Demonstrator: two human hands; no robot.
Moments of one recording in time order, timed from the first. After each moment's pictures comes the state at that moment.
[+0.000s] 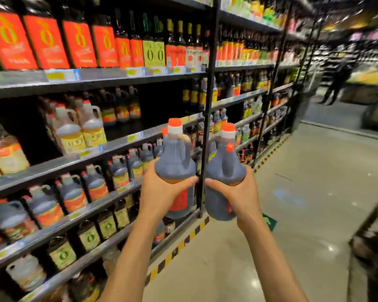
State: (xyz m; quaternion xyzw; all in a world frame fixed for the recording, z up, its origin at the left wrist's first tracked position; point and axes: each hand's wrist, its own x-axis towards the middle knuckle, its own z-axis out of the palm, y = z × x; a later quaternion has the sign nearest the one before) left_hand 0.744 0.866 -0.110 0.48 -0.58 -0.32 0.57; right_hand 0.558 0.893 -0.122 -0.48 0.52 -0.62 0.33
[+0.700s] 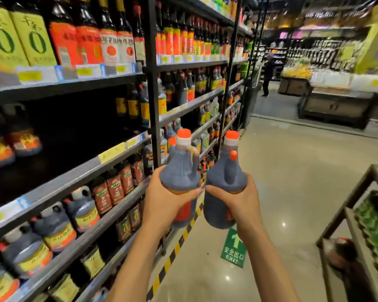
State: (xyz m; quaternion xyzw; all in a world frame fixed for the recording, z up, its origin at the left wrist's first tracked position) left_hand 0.544 0.508 -0.132 0.40 -0.64 -0.41 0.51; right_hand 0.379 0.581 -0.136 -0.39 0.59 -0.67 0.22
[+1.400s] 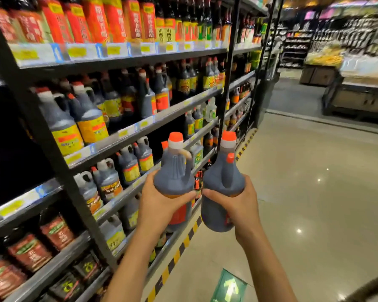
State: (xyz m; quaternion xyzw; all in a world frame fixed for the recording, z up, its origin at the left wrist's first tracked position) left_hand 0.220 0.223 -0.142 0.46 -0.58 -0.42 0.52; right_hand 0.051 0.283 -0.145 -0.38 0.57 -0.67 0.30
